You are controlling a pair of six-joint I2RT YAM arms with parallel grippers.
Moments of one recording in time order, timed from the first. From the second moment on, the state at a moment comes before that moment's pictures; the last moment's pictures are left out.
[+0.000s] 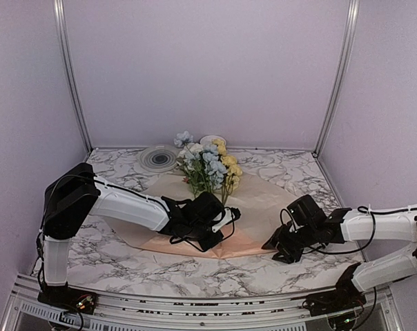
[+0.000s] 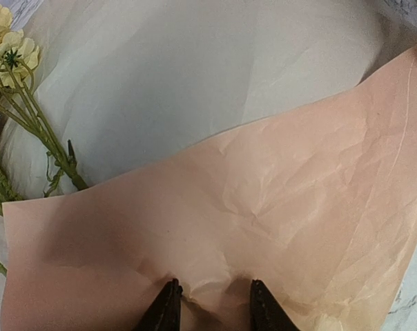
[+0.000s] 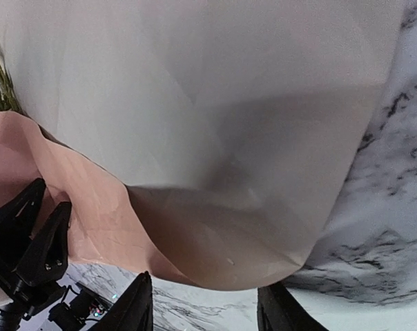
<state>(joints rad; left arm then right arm) -1.09 2.08 1.32 -0.15 -0.12 0.10 0.66 1.21 0.47 -0.32 -0.26 1.32</state>
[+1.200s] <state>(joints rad) -1.08 2.17 1.43 -0.15 -0.02 0.10 0.78 1.24 0.71 -0.58 0.08 1.28</state>
